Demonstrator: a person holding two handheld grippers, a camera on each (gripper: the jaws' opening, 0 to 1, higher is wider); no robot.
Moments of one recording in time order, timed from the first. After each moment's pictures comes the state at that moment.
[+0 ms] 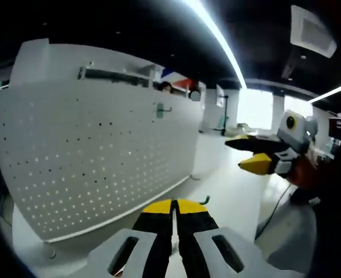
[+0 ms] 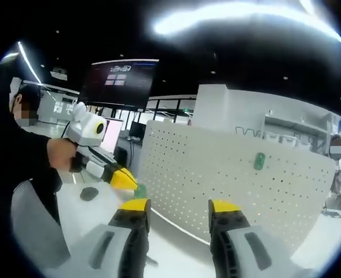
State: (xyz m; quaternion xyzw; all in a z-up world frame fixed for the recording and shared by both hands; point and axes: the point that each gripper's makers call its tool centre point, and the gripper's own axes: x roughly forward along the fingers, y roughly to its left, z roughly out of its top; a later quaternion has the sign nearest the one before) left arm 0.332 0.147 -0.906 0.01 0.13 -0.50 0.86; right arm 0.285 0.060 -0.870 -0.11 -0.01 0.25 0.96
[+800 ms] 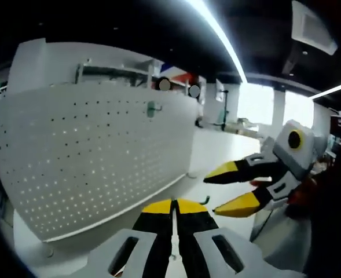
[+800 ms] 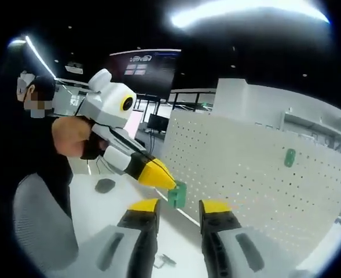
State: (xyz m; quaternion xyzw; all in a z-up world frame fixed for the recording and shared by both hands) left arm 0.317 0.124 -0.899 0.03 0.15 -0.50 0.86; right arm 0.286 0.105 -0.896 -0.15 0.01 0.30 0.94
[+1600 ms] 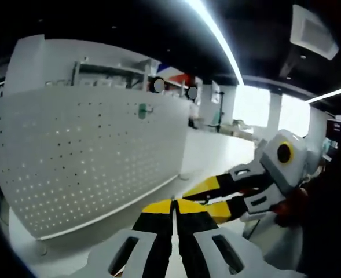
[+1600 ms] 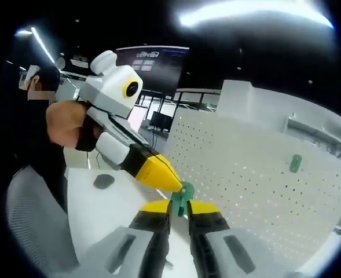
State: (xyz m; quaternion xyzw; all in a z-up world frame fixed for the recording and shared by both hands) left arm 0.303 0.116 -0.892 0.02 0.15 -0.51 0.85; right arm 0.292 0.113 -0.900 -0.17 0.01 0.30 0.94
